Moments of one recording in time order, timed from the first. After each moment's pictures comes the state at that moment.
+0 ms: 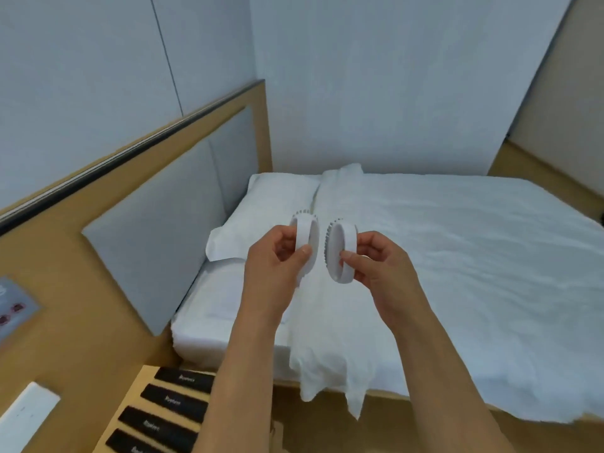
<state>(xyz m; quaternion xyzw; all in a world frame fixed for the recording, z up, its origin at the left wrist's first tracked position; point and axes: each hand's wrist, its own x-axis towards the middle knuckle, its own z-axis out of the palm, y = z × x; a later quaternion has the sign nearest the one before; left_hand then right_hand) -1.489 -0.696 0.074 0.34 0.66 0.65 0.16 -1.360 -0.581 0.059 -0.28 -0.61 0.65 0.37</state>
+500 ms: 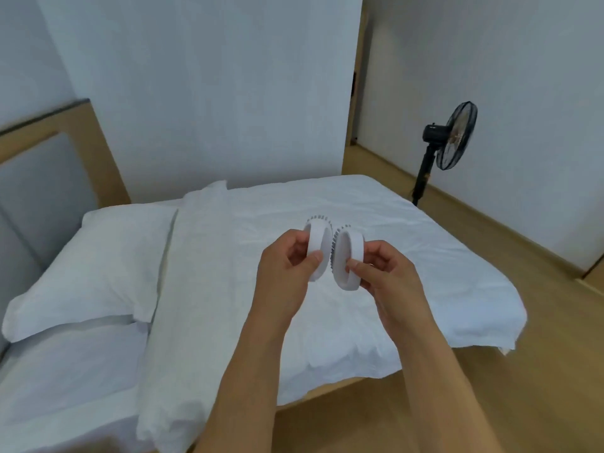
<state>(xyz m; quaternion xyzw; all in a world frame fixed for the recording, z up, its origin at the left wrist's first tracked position) -1.232 -0.511 0.089 0.50 0.53 0.60 0.31 -1.073 -0.470 0.072 -0.40 -0.53 0.53 0.53</state>
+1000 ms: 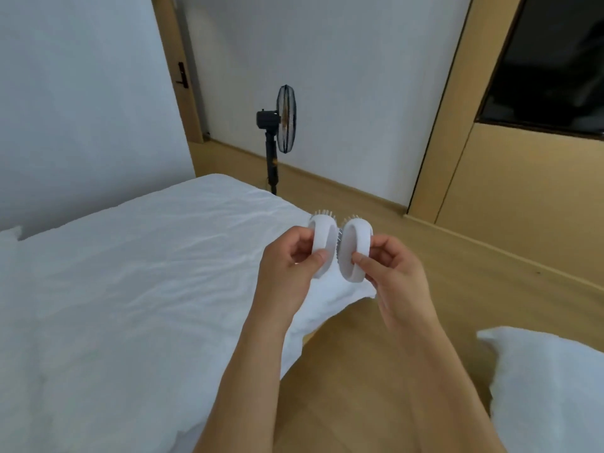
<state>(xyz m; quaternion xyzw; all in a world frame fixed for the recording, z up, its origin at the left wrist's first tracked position) -0.956 -0.383 0.079 0.66 0.39 0.48 0.43 -0.796 -0.429 0.058 -0.51 -0.40 0.36 0.67</state>
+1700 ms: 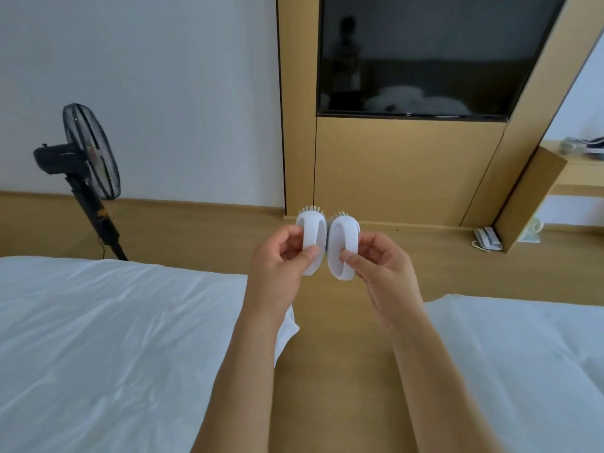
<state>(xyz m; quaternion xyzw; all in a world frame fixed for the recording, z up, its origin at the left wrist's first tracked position) -0.734 -0.121 0.083 0.70 0.18 0.34 0.61 -0.626 -0.247 0.064 -0.58 -0.26 0.17 0.75</state>
